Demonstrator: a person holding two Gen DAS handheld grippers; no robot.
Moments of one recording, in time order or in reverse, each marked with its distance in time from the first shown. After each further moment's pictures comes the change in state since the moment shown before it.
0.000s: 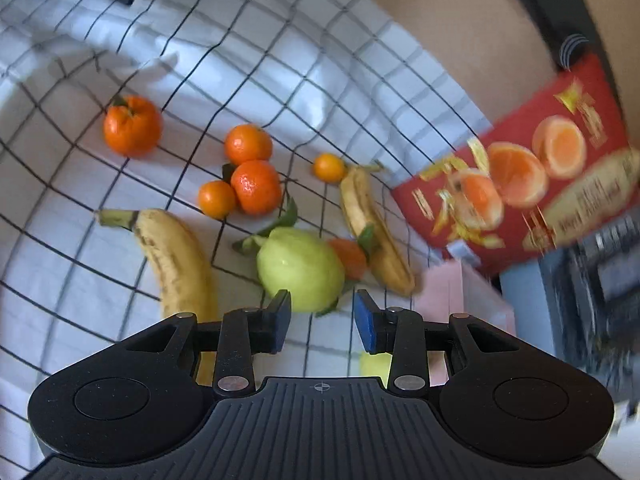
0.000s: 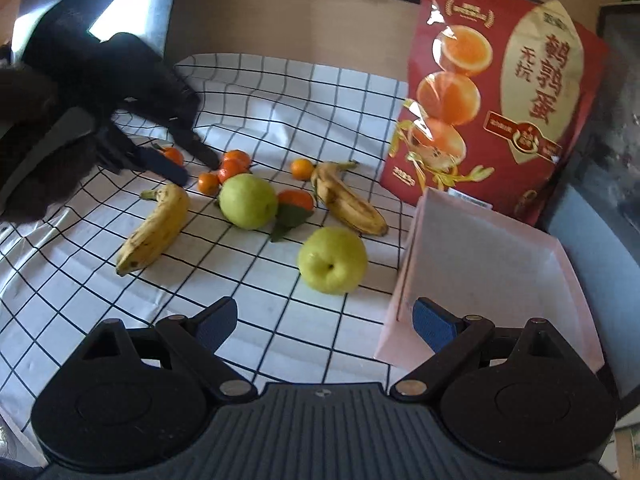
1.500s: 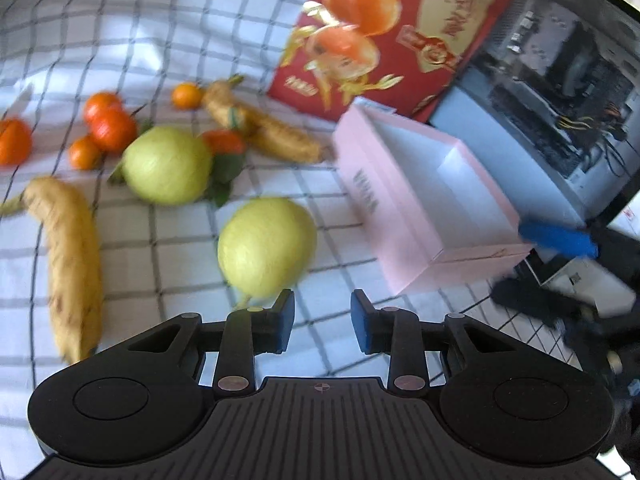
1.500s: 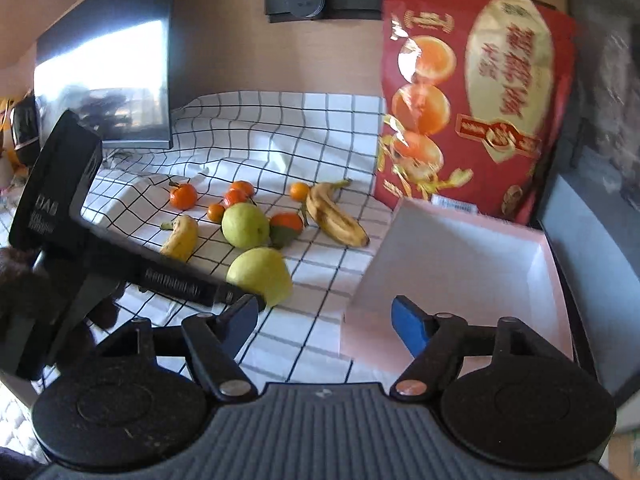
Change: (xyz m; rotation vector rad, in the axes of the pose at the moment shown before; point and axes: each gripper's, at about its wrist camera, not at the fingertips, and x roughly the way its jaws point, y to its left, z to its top) left arm 0.008 -0.042 -0.120 0.542 0.061 -0.070; right arm -0.034 -0.066 0.005 0.056 -0.060 0.142
